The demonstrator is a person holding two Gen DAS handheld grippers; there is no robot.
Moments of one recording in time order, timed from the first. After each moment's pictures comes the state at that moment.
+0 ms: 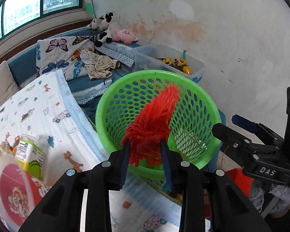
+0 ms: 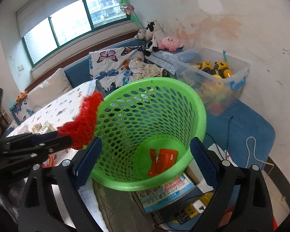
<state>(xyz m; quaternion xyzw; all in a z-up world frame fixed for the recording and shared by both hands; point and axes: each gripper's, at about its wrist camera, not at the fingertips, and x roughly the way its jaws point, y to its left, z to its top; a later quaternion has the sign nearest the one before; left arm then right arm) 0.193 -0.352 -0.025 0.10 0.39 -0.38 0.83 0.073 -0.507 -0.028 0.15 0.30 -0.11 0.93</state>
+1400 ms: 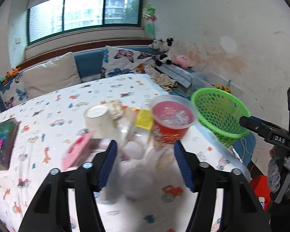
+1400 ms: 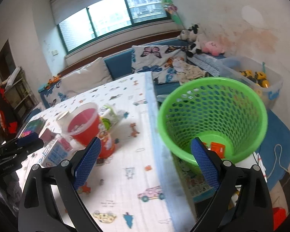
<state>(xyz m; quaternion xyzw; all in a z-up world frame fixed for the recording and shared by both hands) 0.130 -0.097 0.003 0.04 0.32 -0.21 0.92 0.074 -0.362 -0.005 0.12 0.30 0.02 0.95</state>
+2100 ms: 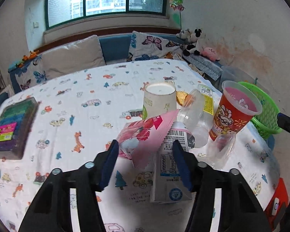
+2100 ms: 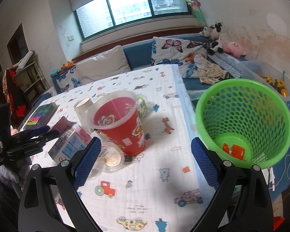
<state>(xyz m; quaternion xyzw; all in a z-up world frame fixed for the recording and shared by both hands) 0.177 -0.021 -0.039 0.03 0.37 -0.15 0.92 0.101 -0.304 -0.011 0.09 0.32 0.08 0.94</state>
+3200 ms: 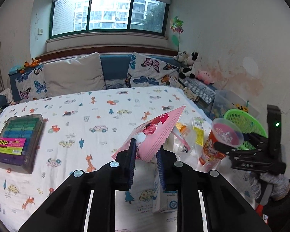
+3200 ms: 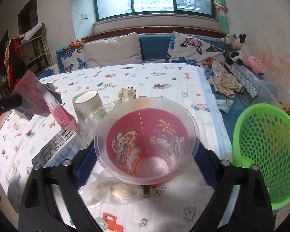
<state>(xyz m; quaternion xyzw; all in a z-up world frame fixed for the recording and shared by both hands) 0.167 0.008 0.025 -0.01 0.30 -0.16 0.94 0.180 -0.240 -0.032 -0.01 0.34 0.10 0.94</state>
